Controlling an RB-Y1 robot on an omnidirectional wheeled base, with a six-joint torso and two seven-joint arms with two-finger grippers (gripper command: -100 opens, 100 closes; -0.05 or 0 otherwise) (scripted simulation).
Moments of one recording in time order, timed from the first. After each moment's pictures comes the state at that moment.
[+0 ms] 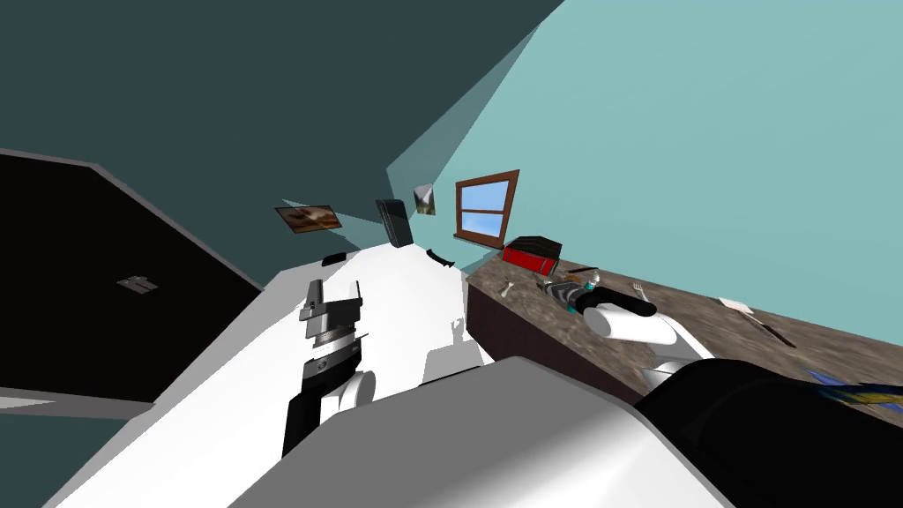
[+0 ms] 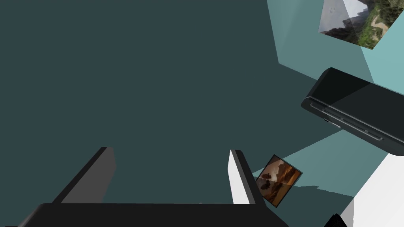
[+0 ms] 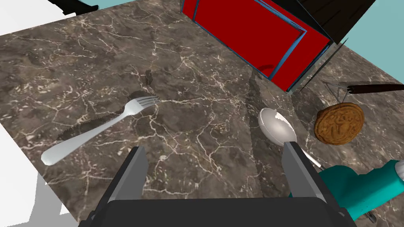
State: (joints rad) left arm 0.48 -0.03 -0.05 -2.26 0.10 -0.48 0.16; right arm 0.45 -0.46 -0.64 -2.18 -0.58 0.82 -1.33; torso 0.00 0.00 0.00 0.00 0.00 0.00
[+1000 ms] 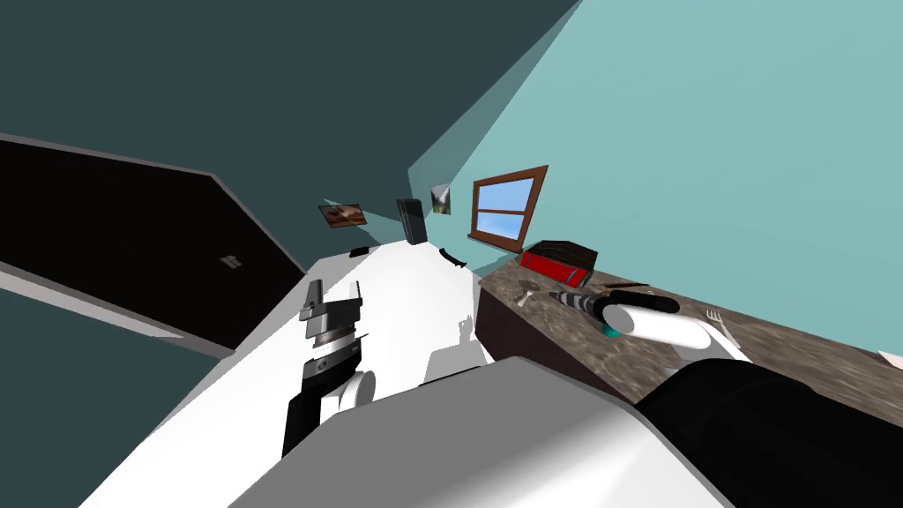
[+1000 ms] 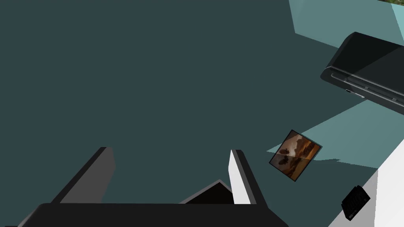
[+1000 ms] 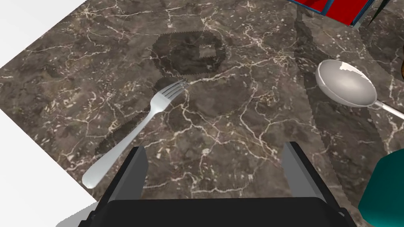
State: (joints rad) left arm 0.48 -0.03 -0.05 -2.26 0.10 -0.48 0.16; right arm 0.44 -0.50 -0.76 -2.06 -0.69 1.05 -1.58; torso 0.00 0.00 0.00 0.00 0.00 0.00
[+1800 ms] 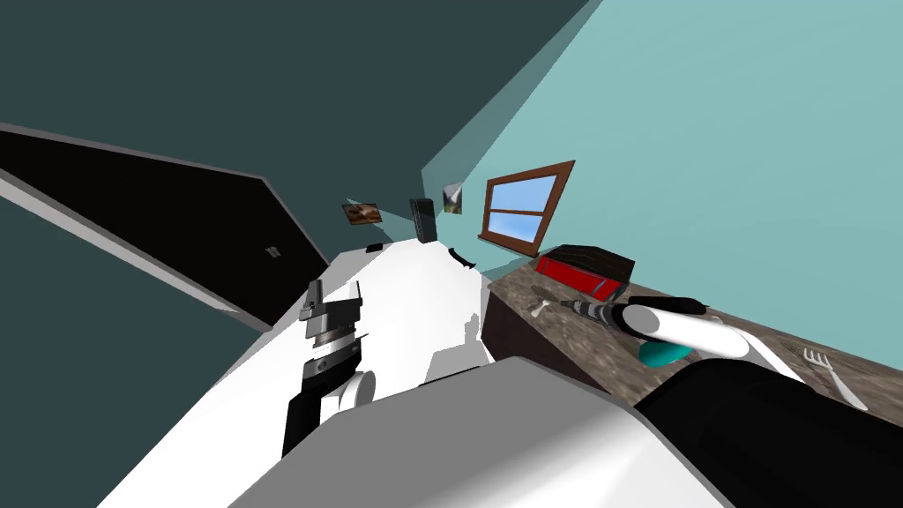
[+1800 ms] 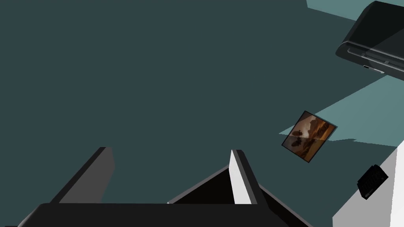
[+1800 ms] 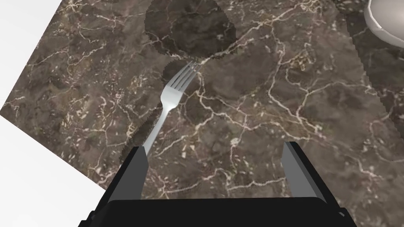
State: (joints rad) left arm 0.48 -0.03 -0.05 -2.26 0.10 -0.48 0.16; right arm 0.43 -0.52 -0.86 -1.96 -0.77 1.25 -1.77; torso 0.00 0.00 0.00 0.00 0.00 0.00
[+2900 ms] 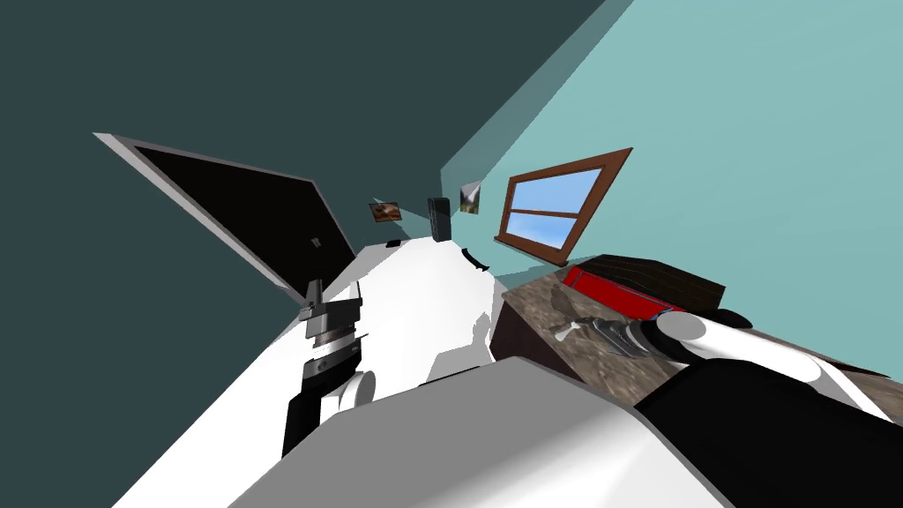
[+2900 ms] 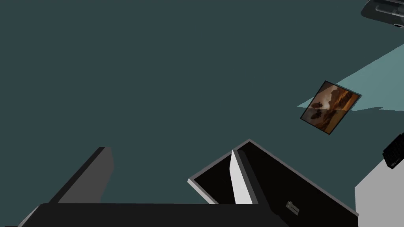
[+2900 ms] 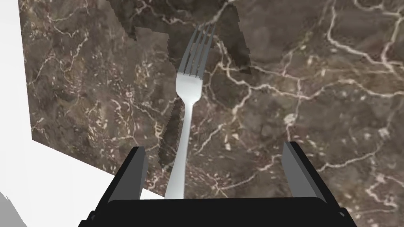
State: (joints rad) left arm 0.48 -0.03 -0.05 -2.26 0.10 -0.48 0.16; right arm 0.42 -0.53 -1.00 -1.79 -0.88 1.54 -2.02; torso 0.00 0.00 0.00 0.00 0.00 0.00
